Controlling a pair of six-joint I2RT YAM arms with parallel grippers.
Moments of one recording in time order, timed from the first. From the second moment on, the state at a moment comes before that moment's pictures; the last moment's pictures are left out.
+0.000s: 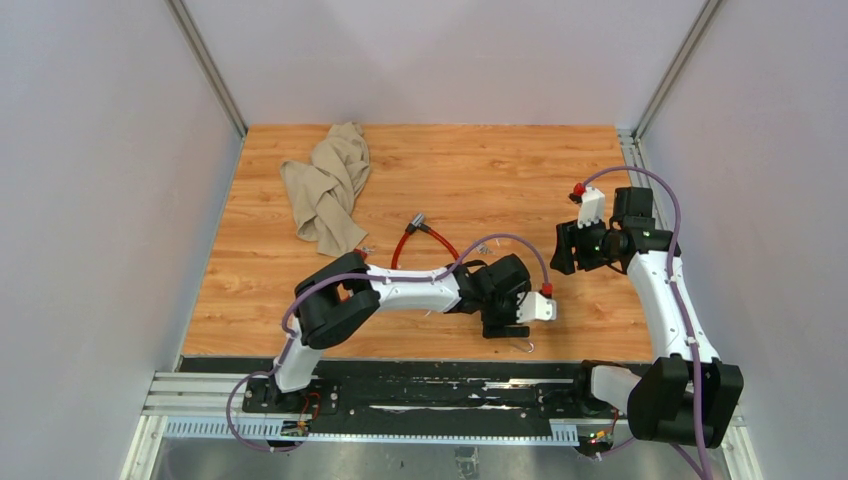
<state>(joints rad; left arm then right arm) -1.18 2.04 1.38 -0.24 0.23 0.45 -0.10 1.14 0.93 -0.80 -0.46 -0.34</state>
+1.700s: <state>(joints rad) -0.78 1.68 1.18 -0.11 0.68 0.17 -0.07 1.09 0.92 -0.84 -1.06 -0.71</state>
